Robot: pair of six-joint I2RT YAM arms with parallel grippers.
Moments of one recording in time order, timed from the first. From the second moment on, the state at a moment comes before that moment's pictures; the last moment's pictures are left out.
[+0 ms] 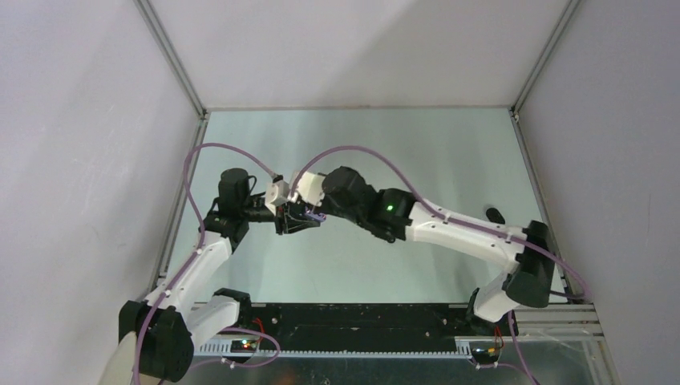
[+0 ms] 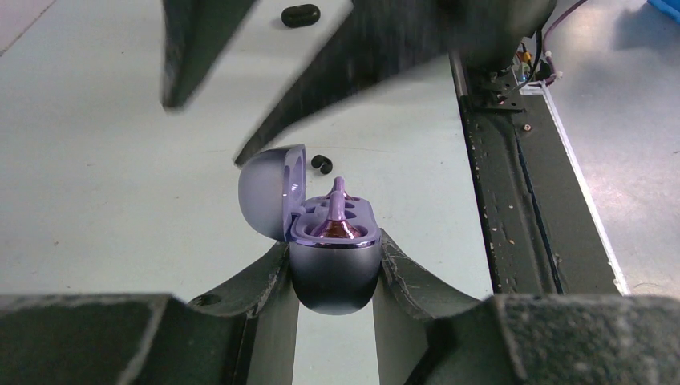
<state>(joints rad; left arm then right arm) -0.21 1.00 0.62 -0.03 1.29 0.40 1.12 1.53 1.45 -0.45 0.33 -0.47</state>
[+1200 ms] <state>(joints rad) -0.21 0.98 0.61 -0.21 1.34 0.65 0.79 1.59 1.64 -0.62 -0.50 -0.12</state>
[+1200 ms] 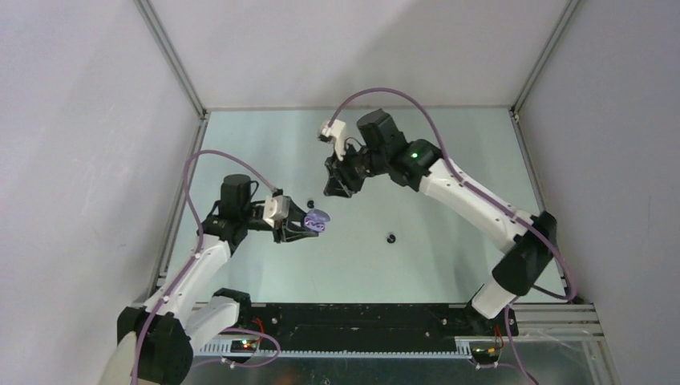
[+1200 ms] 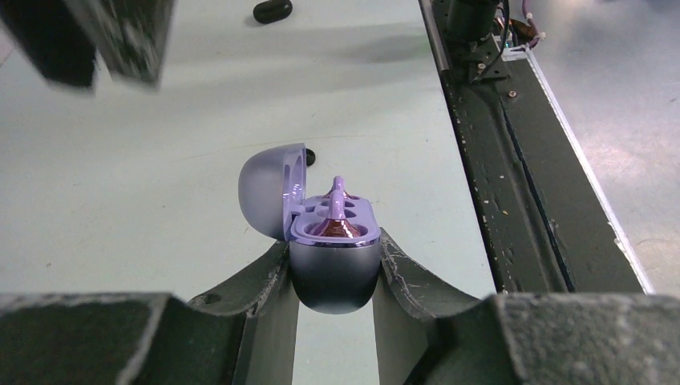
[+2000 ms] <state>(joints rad) -0.21 0.94 0.61 -0.30 1.36 0.77 0.90 1.66 1.66 -0.77 -0.68 -0.21</state>
